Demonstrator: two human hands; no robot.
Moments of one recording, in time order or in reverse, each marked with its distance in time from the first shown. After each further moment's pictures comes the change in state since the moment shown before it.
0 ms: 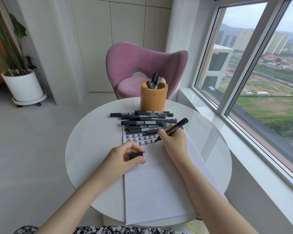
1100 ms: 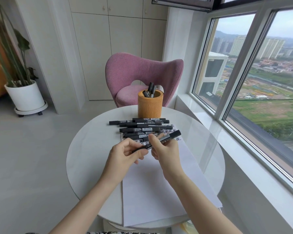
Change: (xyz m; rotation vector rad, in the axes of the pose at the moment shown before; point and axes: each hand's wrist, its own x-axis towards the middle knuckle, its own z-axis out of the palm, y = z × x) left_hand 0.007 0.028 0.016 -0.219 0.226 0.046; right_hand -0.038 -0.039 -0.002 0.431 -0.117 0.100
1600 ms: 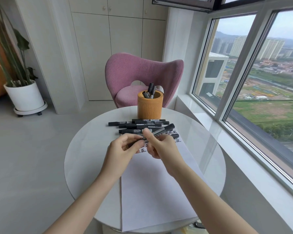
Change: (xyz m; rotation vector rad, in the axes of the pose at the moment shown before) left_hand 0.013 0.008 0.000 0.041 0.079 0.012; right_hand 0.016 -0.013 -0.003 -0.095 -0.177 0.165
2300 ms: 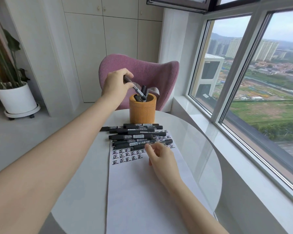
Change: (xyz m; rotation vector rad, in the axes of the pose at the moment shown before) left_hand 0.182 0.072 0.011 0.710 0.211 0.402; right_hand 0.015 0.039 -0.023 -0.527 0.192 -0.071
